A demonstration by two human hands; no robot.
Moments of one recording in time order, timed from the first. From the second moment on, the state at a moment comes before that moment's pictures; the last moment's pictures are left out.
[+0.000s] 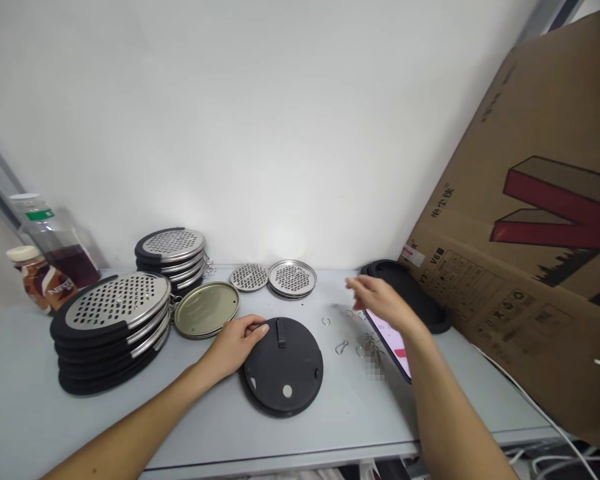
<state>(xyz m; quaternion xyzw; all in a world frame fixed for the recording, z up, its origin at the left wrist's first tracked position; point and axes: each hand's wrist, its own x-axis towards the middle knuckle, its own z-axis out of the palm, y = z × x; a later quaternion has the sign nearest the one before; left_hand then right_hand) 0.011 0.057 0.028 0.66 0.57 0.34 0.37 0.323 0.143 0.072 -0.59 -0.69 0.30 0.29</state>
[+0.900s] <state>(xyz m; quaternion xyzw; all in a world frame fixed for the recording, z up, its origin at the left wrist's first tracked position) 0.010 0.059 0.028 0.69 0.57 0.31 0.31 0.373 0.181 0.046 -0.61 -0.50 0.49 0.38</state>
